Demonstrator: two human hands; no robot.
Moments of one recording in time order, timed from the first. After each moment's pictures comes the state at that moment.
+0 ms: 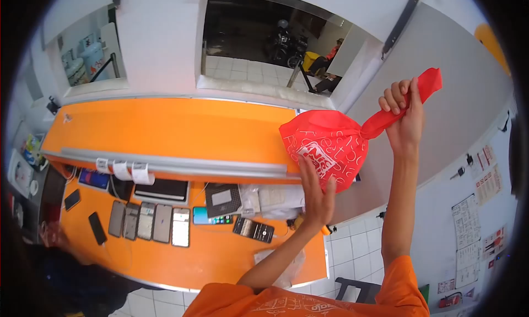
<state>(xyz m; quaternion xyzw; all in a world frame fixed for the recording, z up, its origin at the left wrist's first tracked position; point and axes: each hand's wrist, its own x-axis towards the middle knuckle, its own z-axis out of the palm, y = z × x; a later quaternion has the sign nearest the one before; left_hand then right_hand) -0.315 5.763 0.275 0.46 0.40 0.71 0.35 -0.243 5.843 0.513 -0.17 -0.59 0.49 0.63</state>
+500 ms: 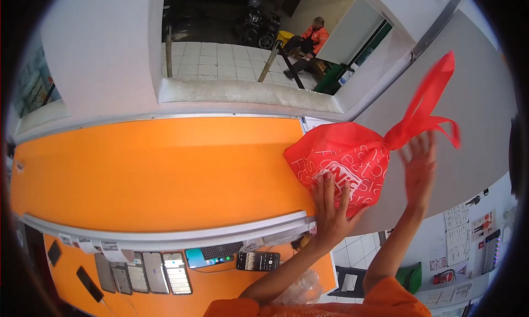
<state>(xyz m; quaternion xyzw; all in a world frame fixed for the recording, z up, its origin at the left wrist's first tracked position) -0.320 5.864 0.213 0.59 0.38 0.70 0.12 -0.191 5.899 0.400 -0.38 -0.70 0.22 0.56</state>
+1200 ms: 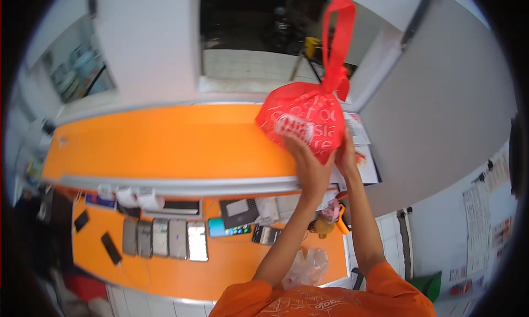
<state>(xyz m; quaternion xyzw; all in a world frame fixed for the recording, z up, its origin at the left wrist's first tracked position) -0.368 5.880 0.241 0.47 0.54 0.68 0.16 -0.266 5.946 0.251 -0.30 -0.50 0.54 0.61</state>
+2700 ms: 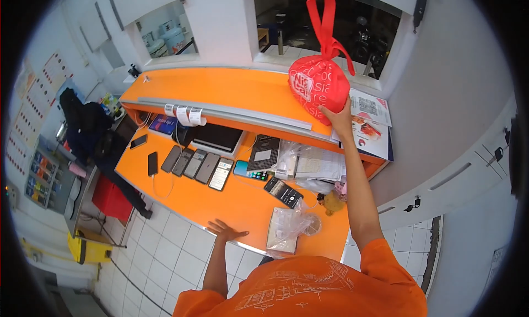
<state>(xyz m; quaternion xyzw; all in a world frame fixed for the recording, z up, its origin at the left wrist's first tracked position) -0.498 5.458 -0.086 0.31 0.87 0.00 0.38 -0.259 5.940 0.227 -0.34 -0.68 0.35 0.55</state>
